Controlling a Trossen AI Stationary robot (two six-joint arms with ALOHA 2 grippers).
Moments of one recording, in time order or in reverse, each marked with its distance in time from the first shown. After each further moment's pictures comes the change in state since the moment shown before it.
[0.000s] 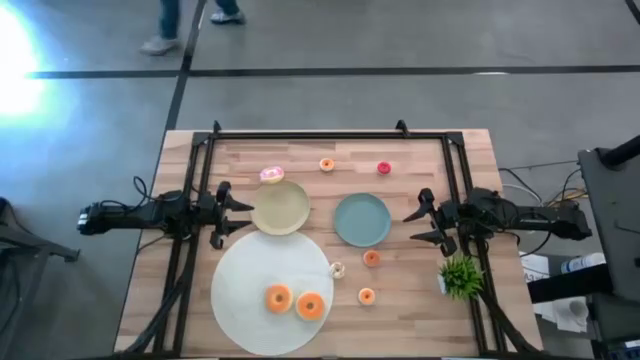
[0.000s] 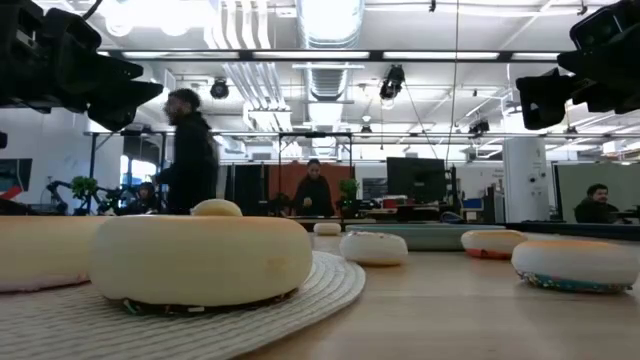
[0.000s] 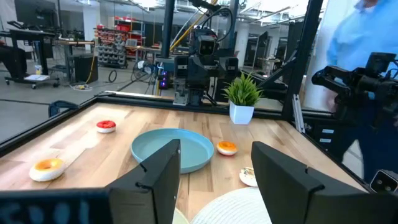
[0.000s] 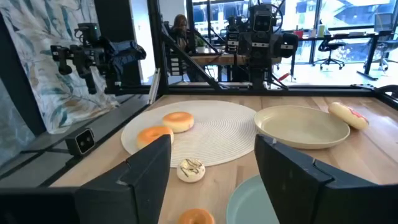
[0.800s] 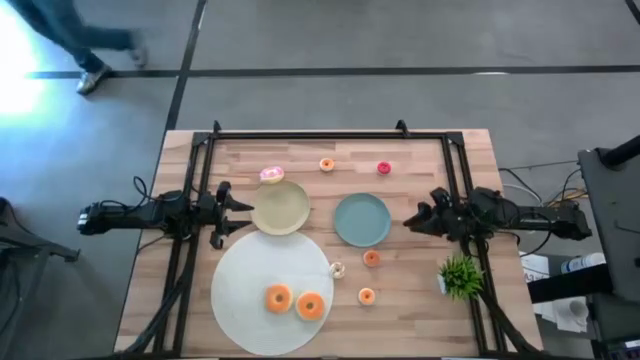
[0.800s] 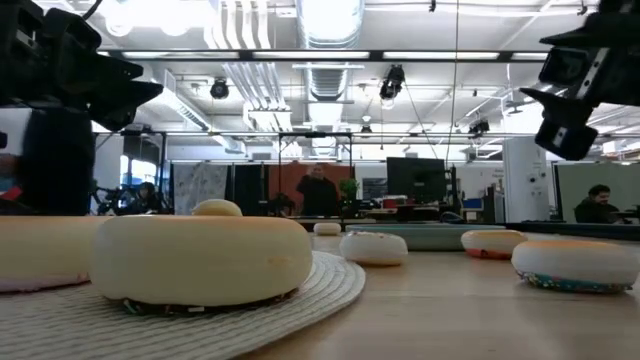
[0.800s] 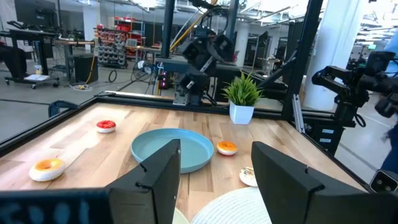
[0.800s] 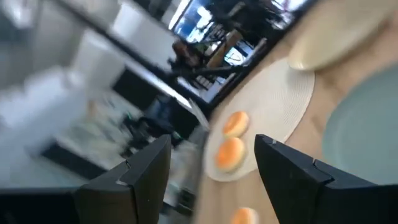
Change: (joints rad) left arm 0.000 0.000 0.000 0.000 0.000 0.000; right arm 0.000 0.000 0.000 0.042 0.046 0.981
